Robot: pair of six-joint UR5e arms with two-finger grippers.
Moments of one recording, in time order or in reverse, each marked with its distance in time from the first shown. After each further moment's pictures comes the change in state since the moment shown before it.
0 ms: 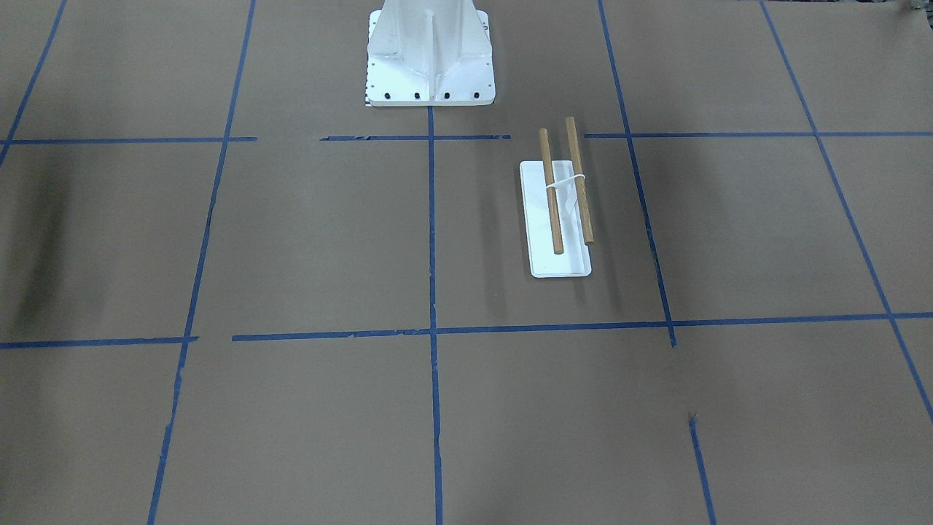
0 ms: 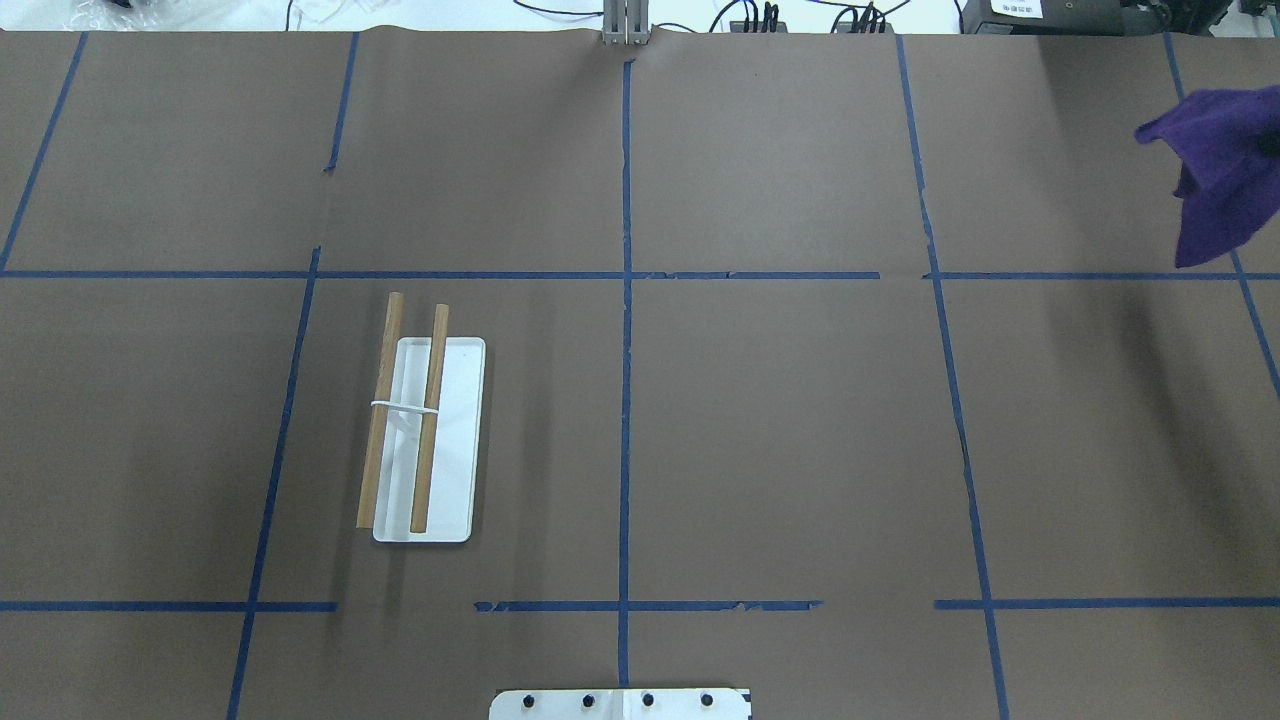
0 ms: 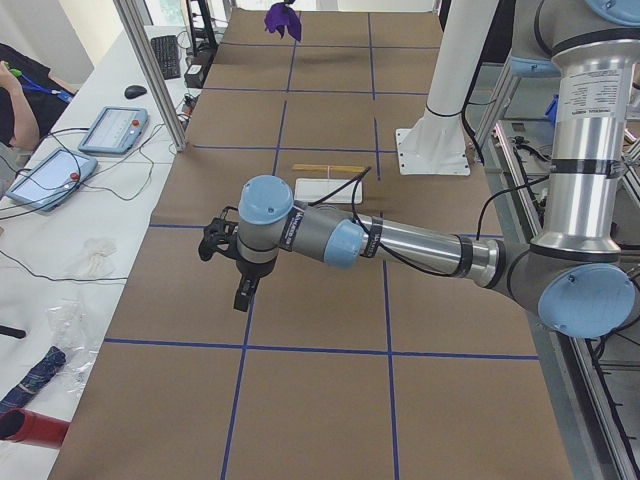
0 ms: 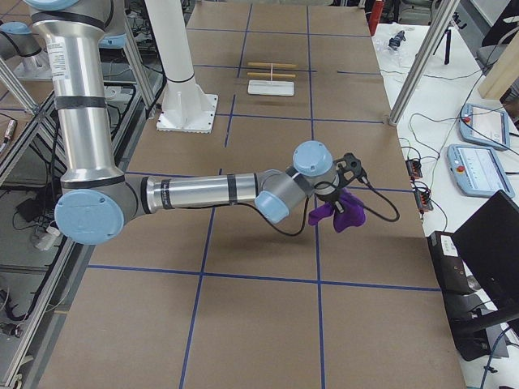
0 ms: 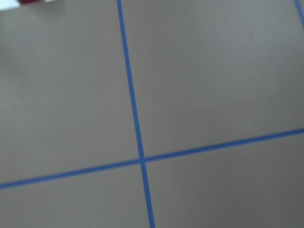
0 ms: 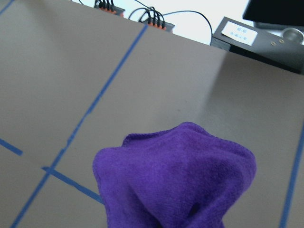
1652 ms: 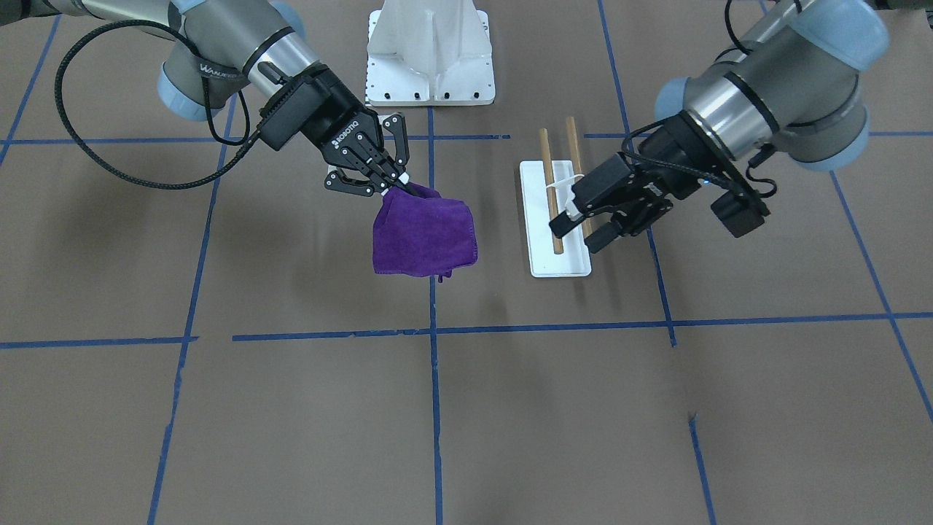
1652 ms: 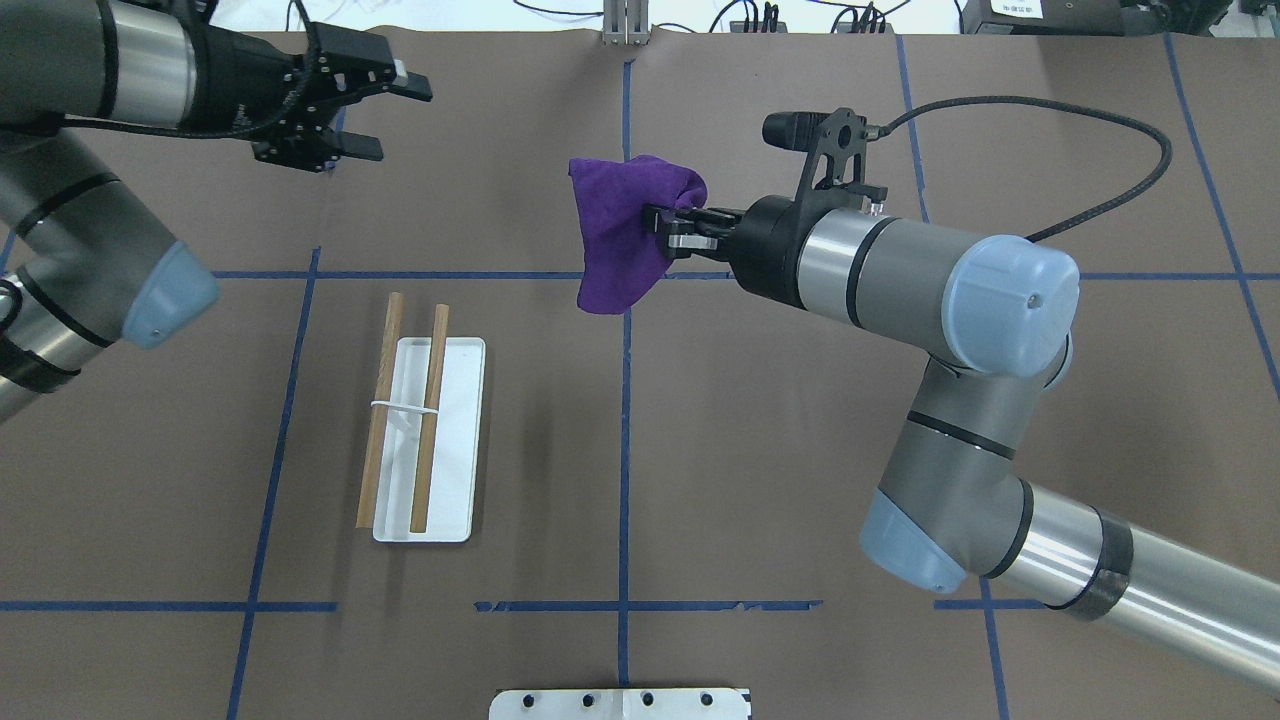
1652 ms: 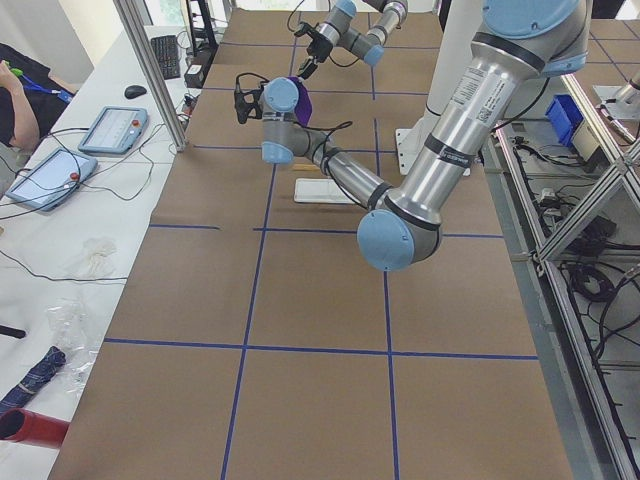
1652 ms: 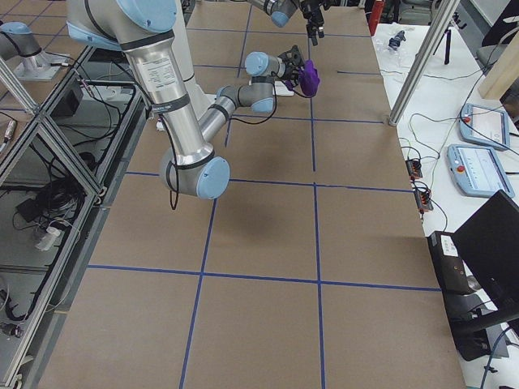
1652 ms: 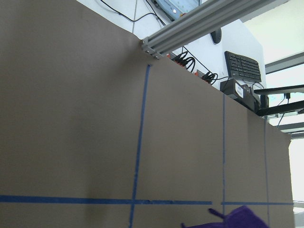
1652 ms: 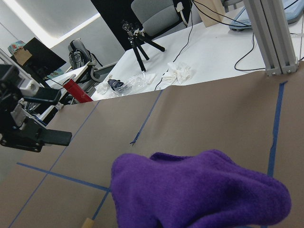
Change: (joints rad) left arm 0.663 -0.533 0.152 -0.830 0.233 -1.709; right arm -0.851 0.354 0.185 0.256 -0.831 0.822
